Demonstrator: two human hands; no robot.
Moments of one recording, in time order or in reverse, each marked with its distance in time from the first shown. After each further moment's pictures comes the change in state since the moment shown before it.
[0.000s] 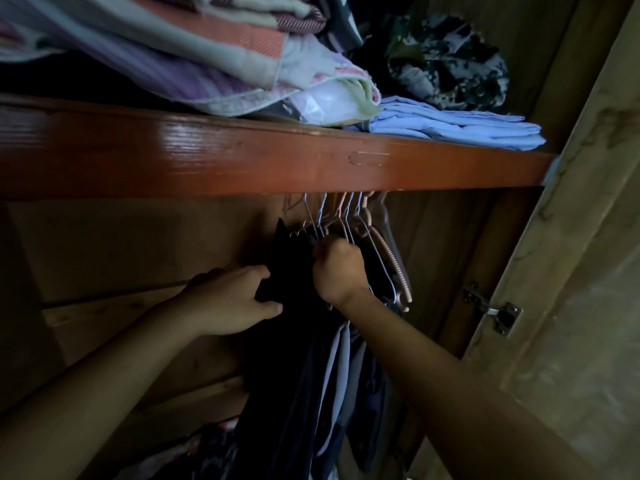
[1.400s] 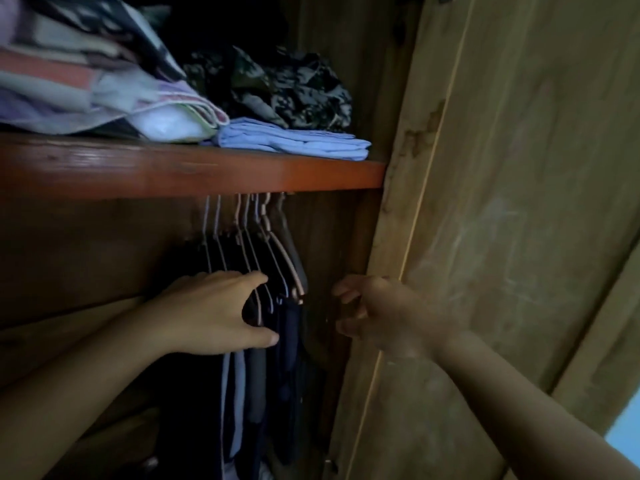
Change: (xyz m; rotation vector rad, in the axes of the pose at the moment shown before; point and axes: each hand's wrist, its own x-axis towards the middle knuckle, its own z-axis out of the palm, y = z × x) left_hand -0.039 0.132 -0.012 0.054 -0.176 0.344; right_hand -0.142 0.094 -0.195 -0.154 -0.339 0.088
